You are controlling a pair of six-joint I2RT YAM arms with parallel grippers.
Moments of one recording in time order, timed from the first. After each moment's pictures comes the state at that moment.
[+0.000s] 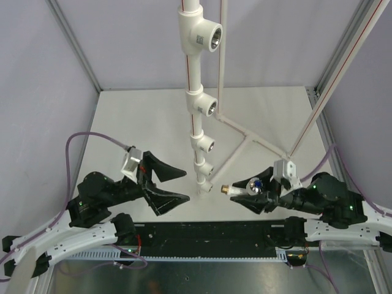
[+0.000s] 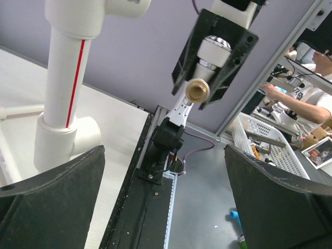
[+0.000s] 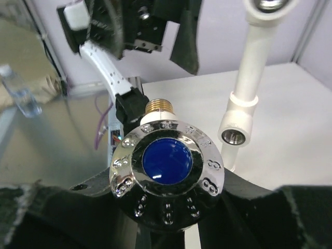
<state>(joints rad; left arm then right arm) -1.08 0.46 0.75 -0.08 0.25 -0.48 1.41 0.53 0.90 -0.29 0.07 0.08</state>
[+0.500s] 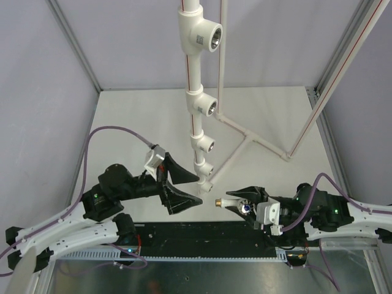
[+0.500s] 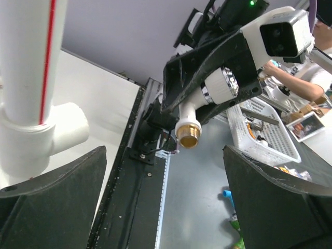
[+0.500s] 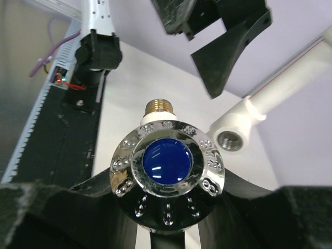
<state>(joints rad) -1.08 0.60 0.76 -0.08 0.33 -0.50 1.53 0.48 0.72 -0.25 0.04 -0.54</state>
